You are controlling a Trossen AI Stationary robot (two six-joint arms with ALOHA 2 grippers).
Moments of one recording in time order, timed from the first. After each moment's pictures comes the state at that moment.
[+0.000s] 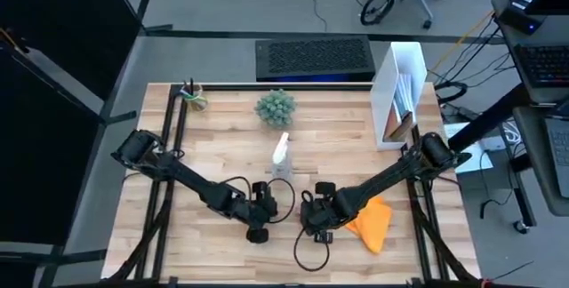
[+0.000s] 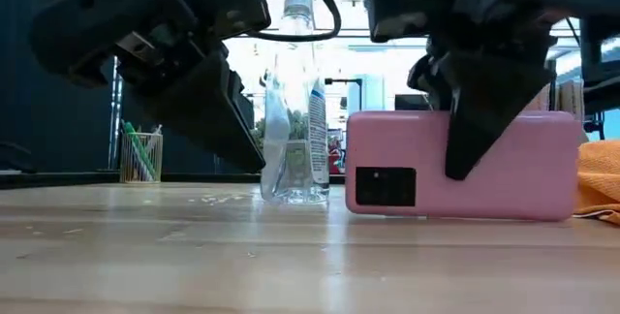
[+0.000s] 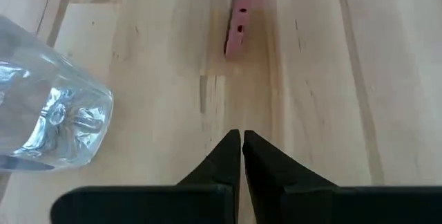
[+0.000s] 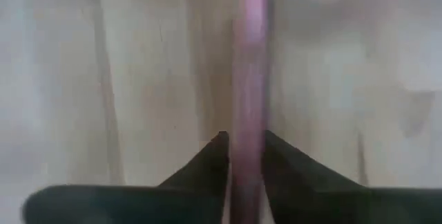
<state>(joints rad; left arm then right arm) -0.45 1.80 0.96 -0.07 -0.30 -0.35 0.46 1.93 1.33 -0.73 0.16 0.53</state>
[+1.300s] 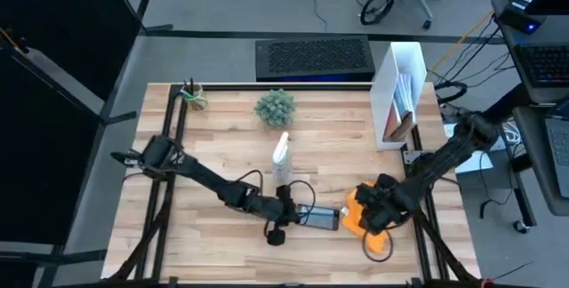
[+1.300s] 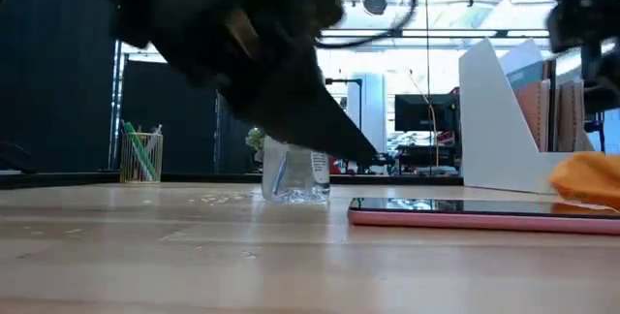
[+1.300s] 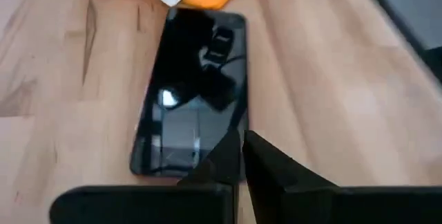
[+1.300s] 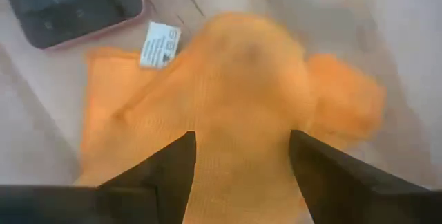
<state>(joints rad) -0.35 2.01 1.06 0.31 -0.09 -0.19 0.72 1.42 0.79 -0.87 0.22 1.27</state>
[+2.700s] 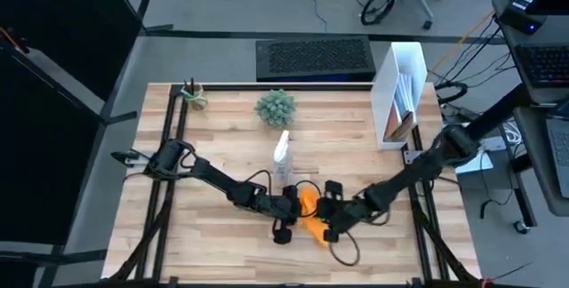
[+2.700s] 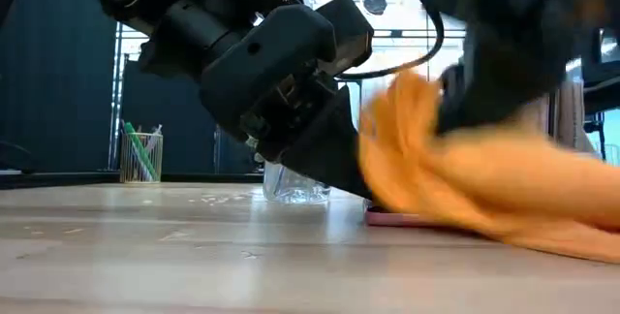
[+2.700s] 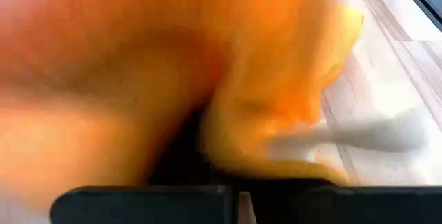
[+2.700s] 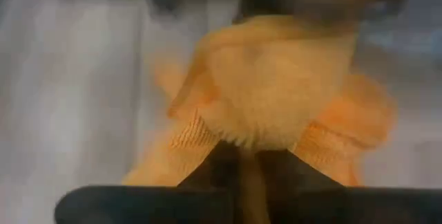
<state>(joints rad) -0.33 2.12 1.09 0.34 -0.05 -0.20 0.53 1.78 0.85 0.00 0.33 0.54</state>
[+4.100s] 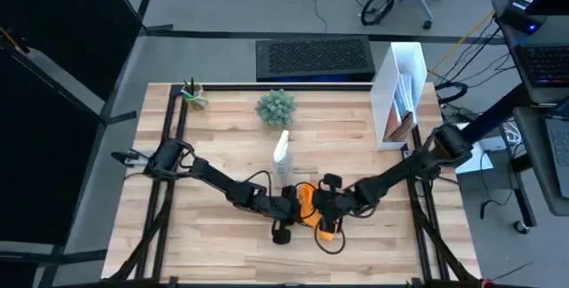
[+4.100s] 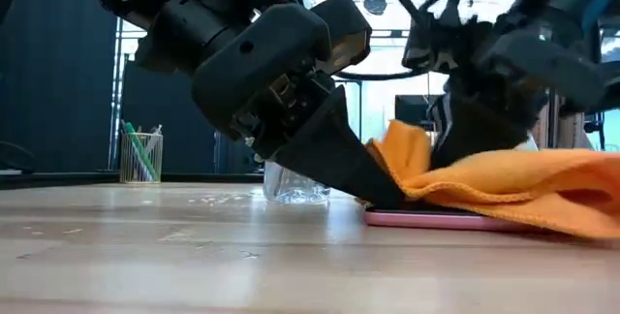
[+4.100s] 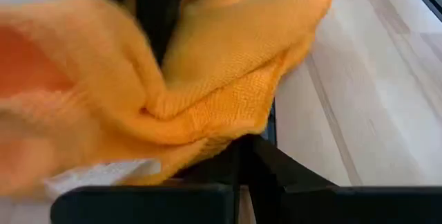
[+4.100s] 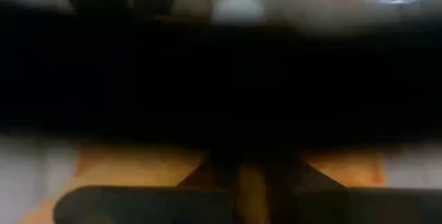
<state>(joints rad) -0.33 2.12 1.09 0.30 -0.06 -0.20 0.46 1.78 0.87 -0.18 0.27 0.57</state>
